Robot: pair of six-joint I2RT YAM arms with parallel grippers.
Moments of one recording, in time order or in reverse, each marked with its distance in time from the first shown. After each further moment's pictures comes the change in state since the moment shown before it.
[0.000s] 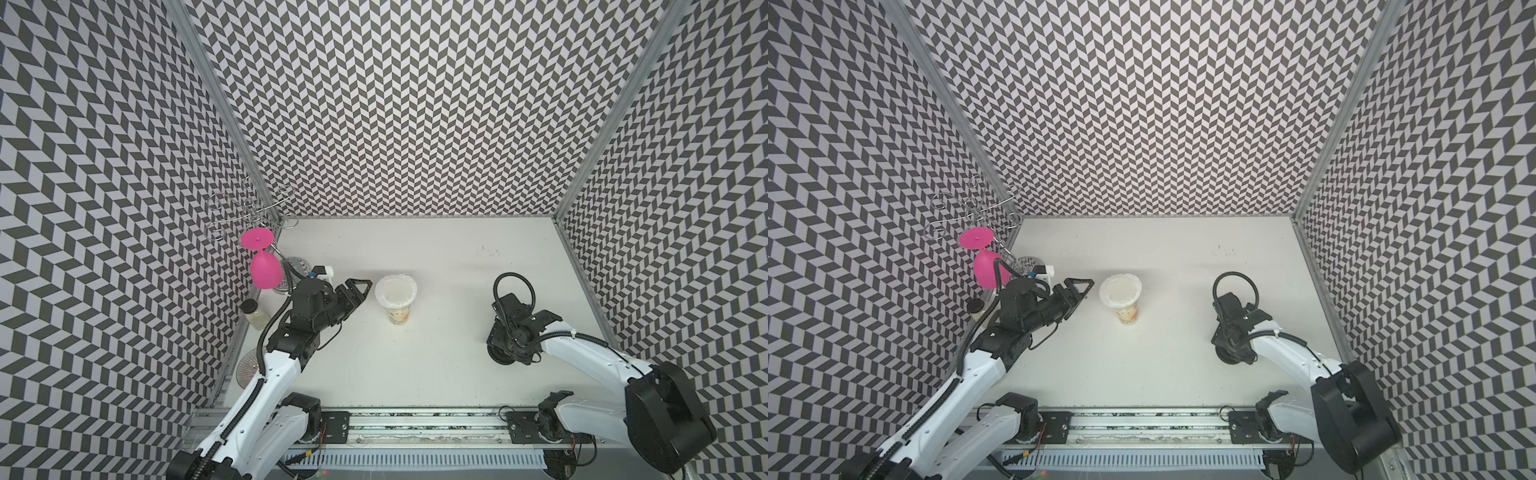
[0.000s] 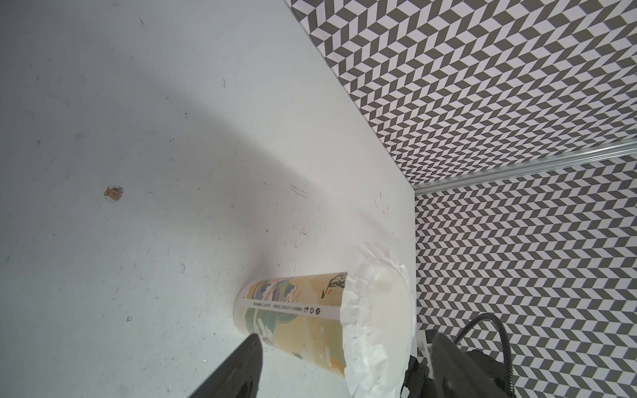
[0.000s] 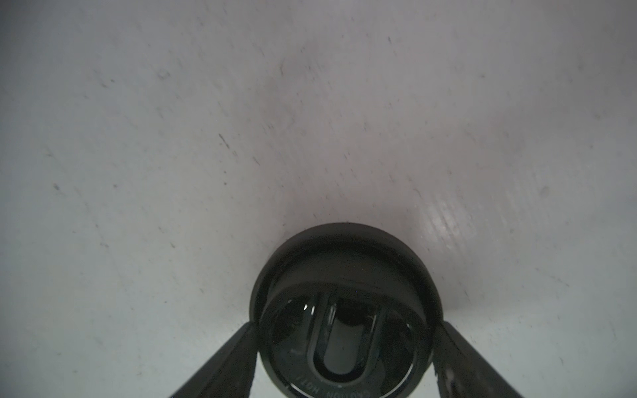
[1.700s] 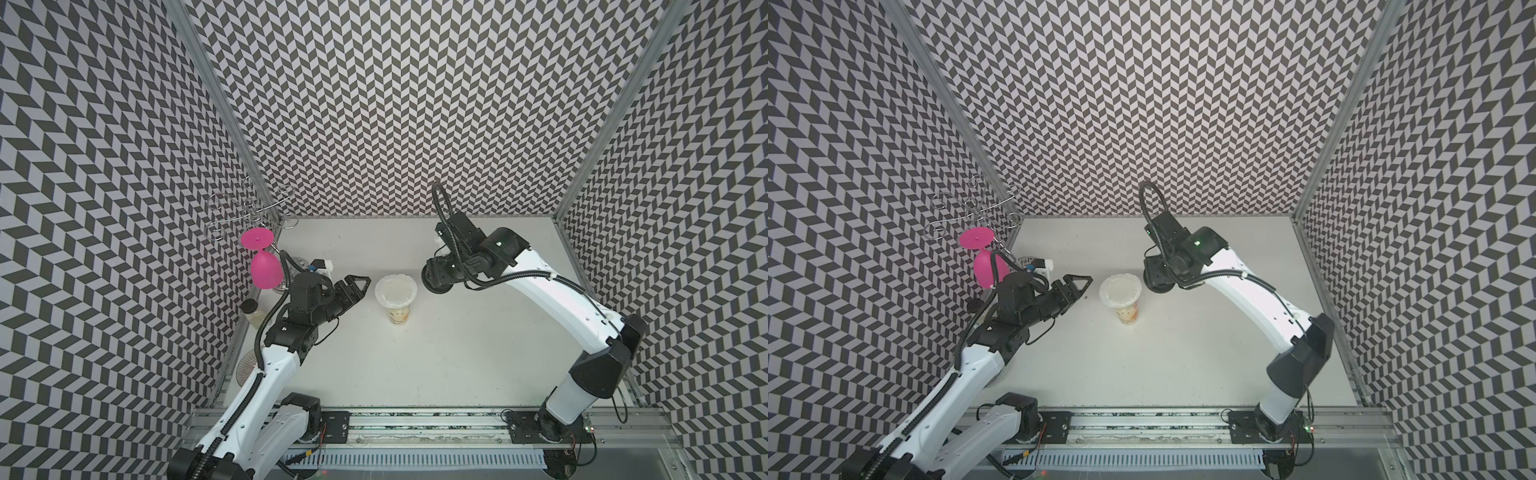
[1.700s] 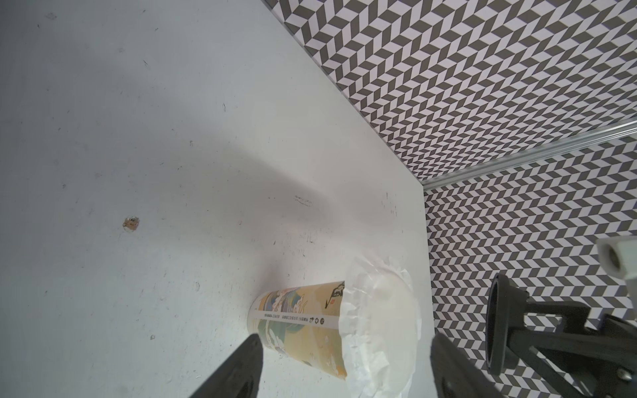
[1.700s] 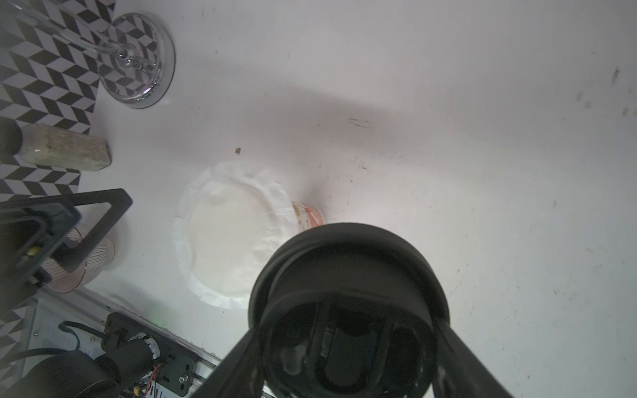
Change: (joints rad) left arm 0.027 0.034 0.064 -0.059 0.018 0.119; right arm 0.331 0.489 1.272 -0.458 -0.092 -0.555
